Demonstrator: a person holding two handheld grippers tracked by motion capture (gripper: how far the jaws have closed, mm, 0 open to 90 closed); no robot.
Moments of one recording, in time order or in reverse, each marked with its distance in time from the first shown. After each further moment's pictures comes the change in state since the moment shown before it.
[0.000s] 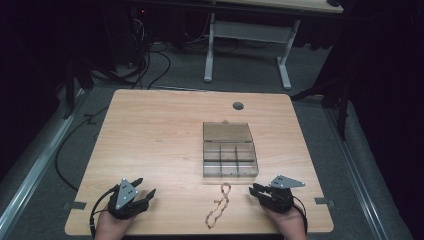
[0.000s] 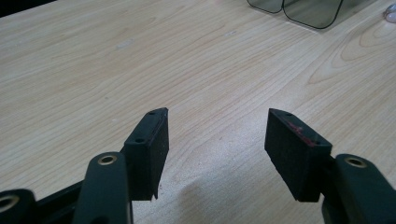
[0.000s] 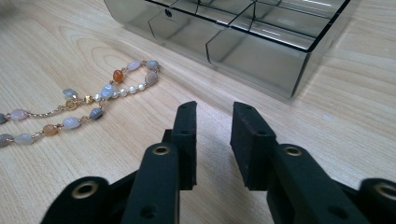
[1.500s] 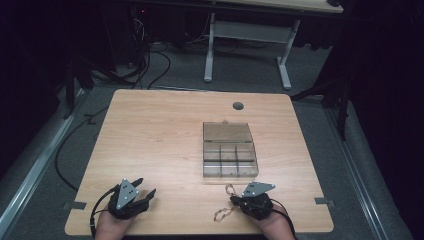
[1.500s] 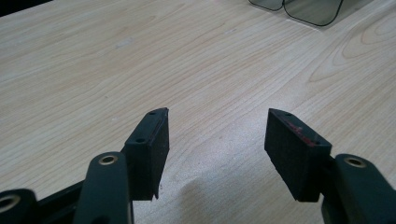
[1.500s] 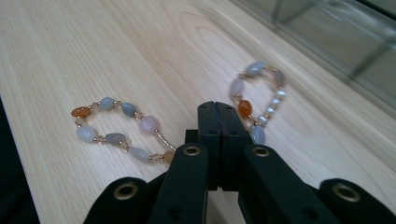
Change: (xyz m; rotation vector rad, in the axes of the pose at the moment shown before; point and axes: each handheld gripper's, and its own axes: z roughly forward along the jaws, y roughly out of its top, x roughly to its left) left arm -0.001 0.000 0.001 0.007 0.004 0.007; right arm 0.054 0.016 0.025 0.162 0.112 -0.211
